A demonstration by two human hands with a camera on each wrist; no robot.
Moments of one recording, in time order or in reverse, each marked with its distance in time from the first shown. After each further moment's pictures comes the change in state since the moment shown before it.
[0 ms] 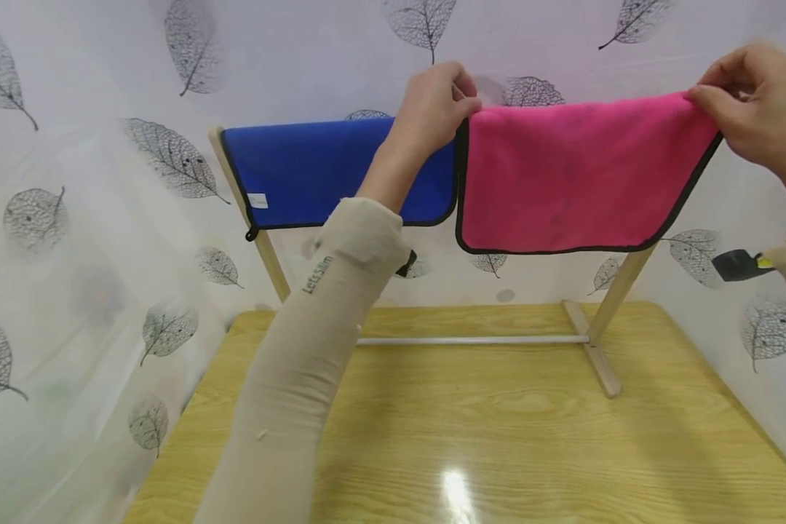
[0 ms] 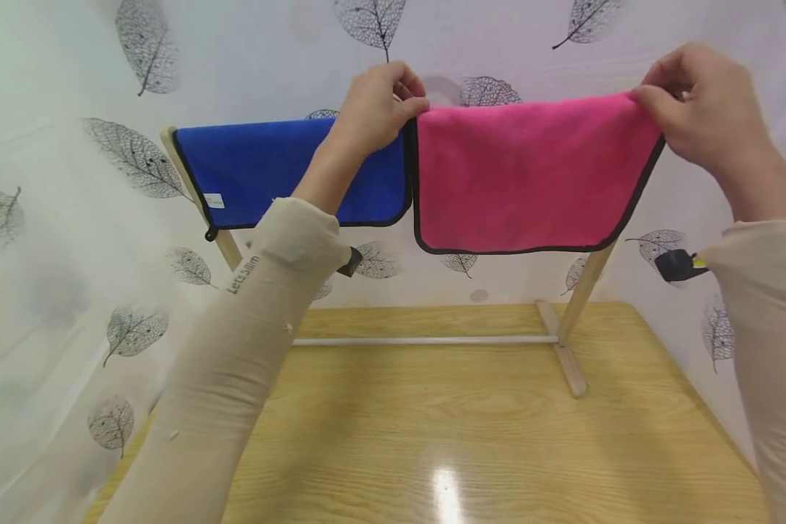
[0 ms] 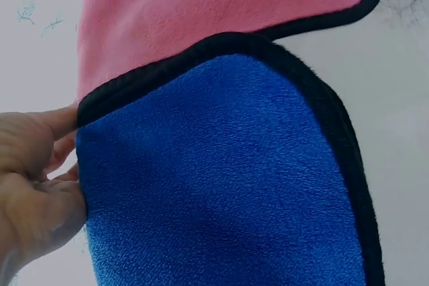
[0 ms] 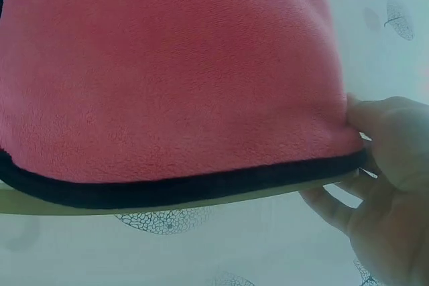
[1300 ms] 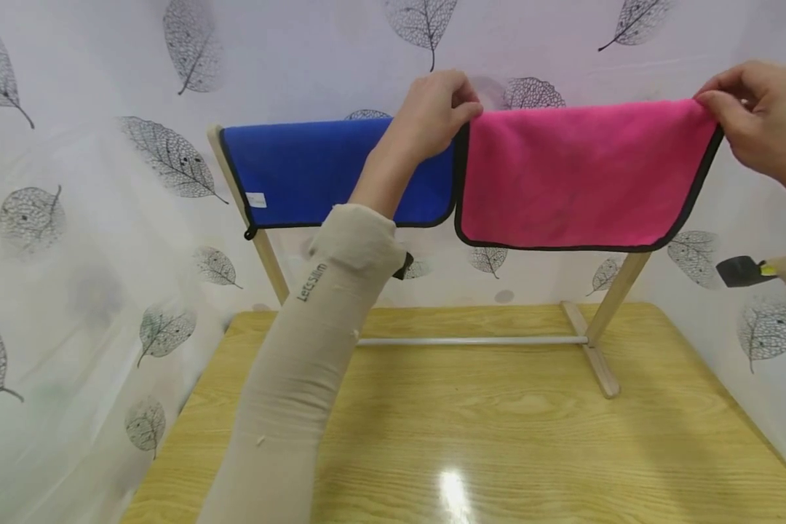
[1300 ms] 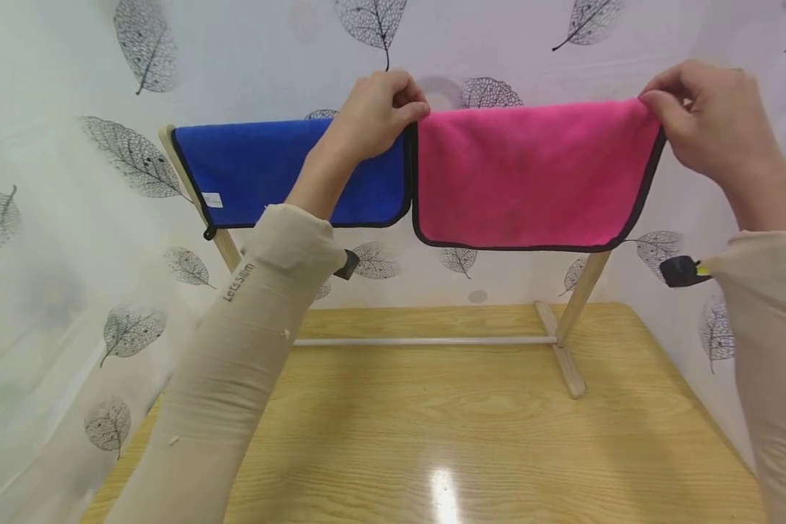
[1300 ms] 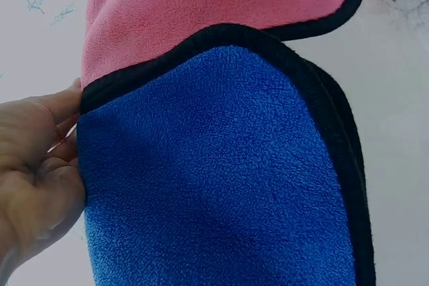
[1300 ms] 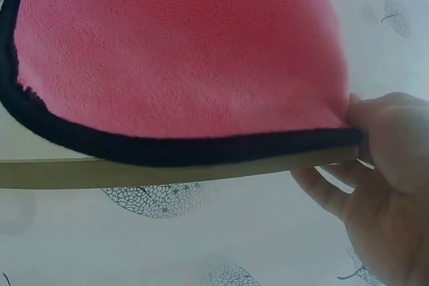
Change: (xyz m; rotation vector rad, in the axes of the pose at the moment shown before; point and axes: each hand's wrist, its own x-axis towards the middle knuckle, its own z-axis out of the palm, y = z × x) left_hand -0.006 -0.006 -0.003 0.047 -0.057 0.088; right_hand -0.010 0.004 0.001 -0.080 0.074 -0.096
